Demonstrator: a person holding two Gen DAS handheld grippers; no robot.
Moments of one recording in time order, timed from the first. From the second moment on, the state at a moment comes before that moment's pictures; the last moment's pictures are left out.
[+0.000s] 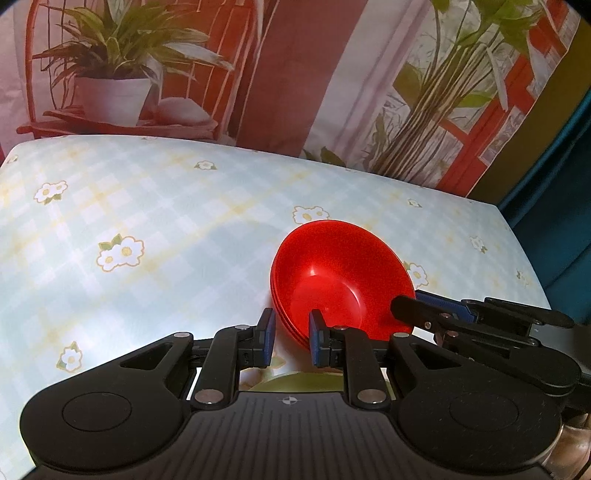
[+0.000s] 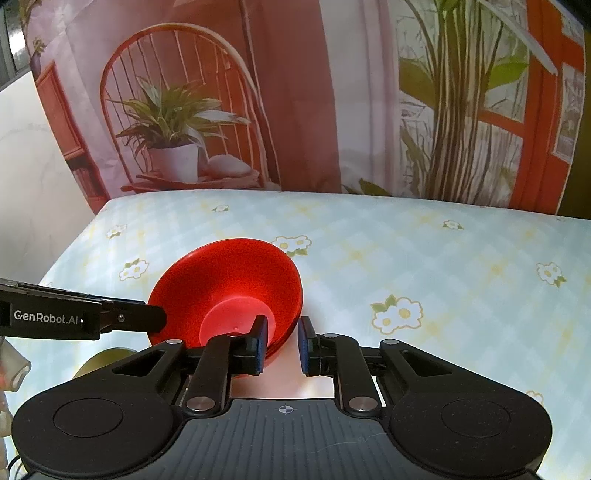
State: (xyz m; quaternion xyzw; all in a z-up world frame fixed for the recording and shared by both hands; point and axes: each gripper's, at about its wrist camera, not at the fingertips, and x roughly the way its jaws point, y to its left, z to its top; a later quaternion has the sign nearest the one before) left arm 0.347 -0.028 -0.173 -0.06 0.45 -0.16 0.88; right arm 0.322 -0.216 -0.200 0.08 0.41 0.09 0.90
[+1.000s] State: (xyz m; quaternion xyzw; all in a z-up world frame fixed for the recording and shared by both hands) left arm 0.361 -0.022 -0.192 -0.12 0.46 -0.16 0.86; right arm 0.330 -0.215 -0.217 0.11 0.43 0.10 0.89
